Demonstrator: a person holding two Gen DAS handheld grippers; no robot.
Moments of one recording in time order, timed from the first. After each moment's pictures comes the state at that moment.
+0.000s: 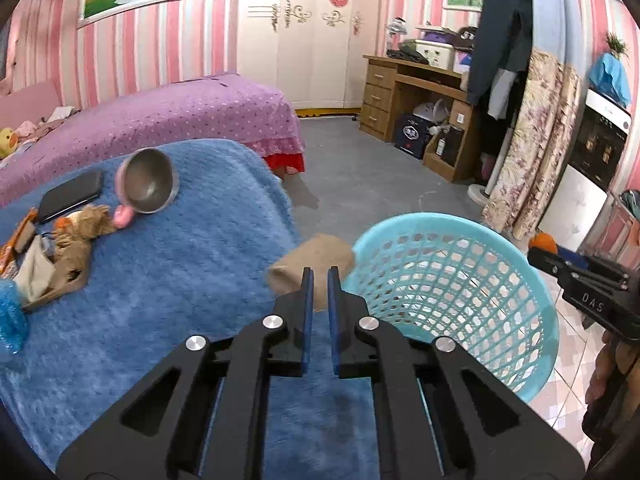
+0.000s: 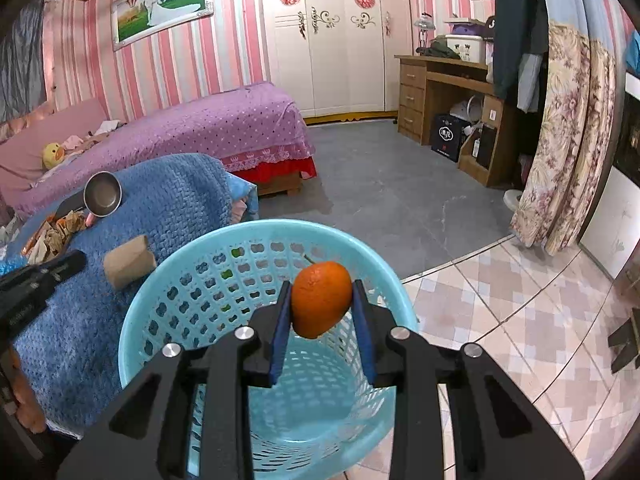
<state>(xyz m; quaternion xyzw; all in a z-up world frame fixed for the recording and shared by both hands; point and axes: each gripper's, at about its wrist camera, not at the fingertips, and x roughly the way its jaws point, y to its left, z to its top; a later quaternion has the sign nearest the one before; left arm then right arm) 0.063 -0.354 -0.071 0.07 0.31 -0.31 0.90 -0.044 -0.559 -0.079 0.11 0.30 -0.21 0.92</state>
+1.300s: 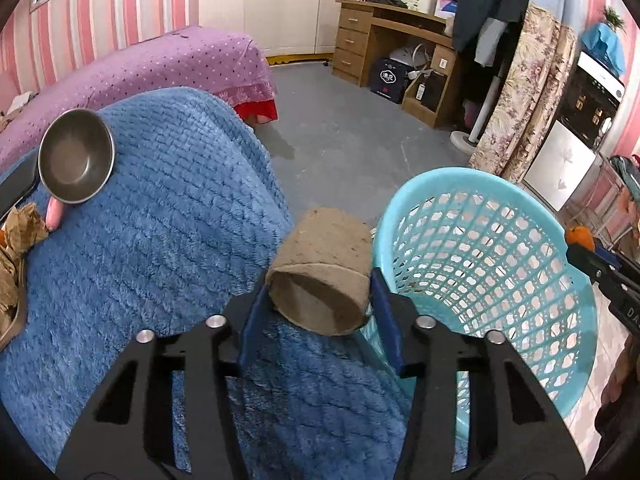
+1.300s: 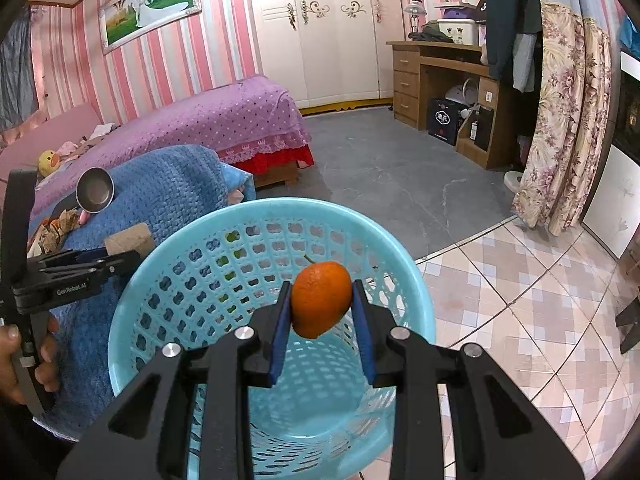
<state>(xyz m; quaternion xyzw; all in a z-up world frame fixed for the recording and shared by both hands) 0.136 -0.391 -0.125 0.12 0.39 -0.36 0.84 -0.041 -0.560 -0.099 0.14 0.31 -0.21 0.91</state>
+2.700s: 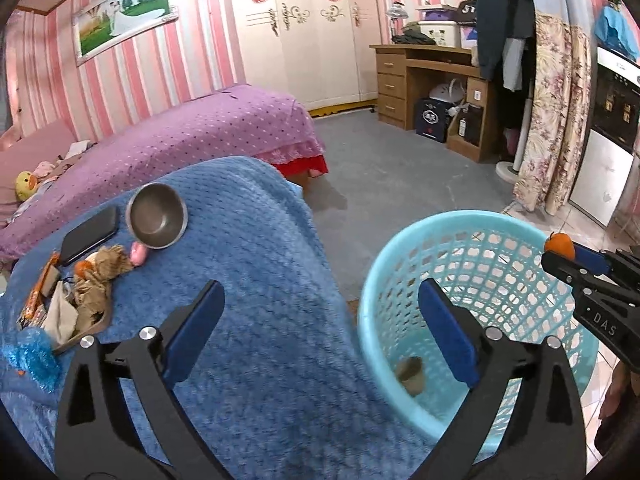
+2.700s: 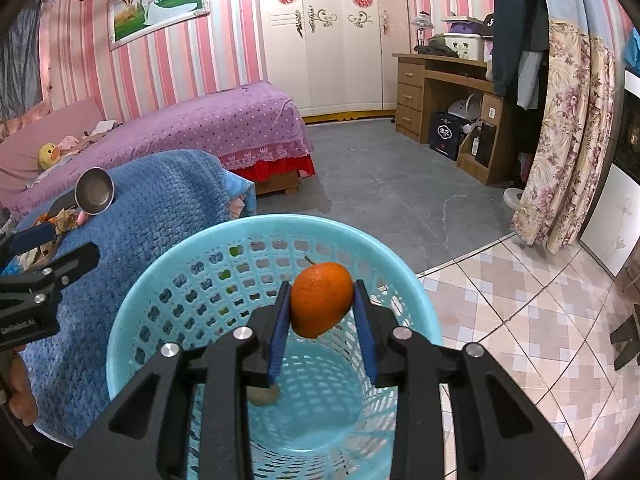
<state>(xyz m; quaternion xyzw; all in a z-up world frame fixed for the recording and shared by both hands) 0.069 -0.390 -0.063 0.15 0.28 -0.26 0.91 -0.029 -0.555 -0.092 0.11 0.30 -0.22 0.92</state>
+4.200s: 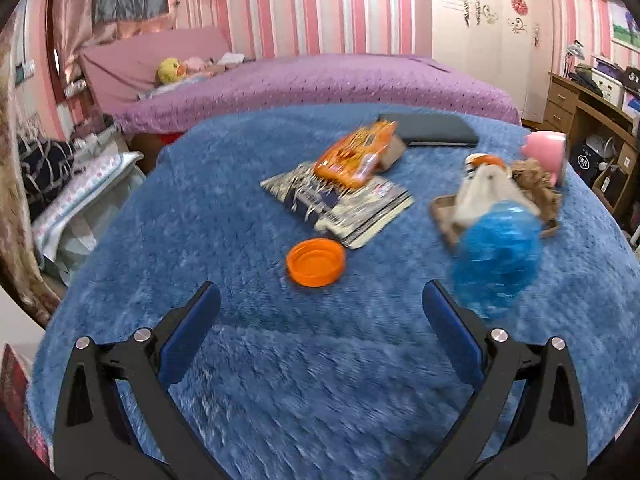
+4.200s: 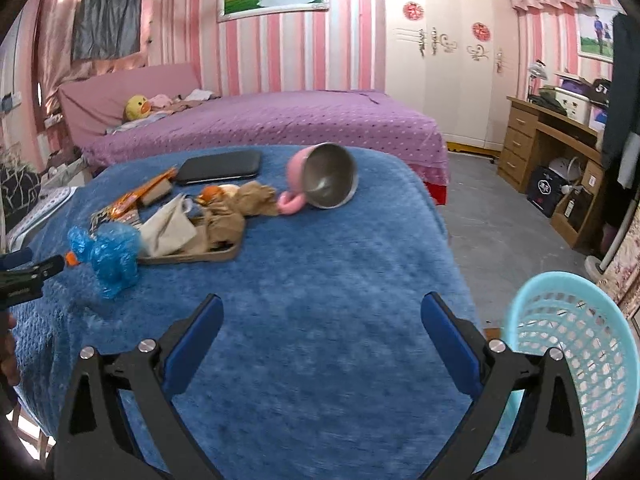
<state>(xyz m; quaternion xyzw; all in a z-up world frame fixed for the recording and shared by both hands) 0.178 0.028 -0.095 0.04 0.35 -0.02 0.94 0.089 -0.285 -0.079 0.03 0.29 -0.07 0.95</state>
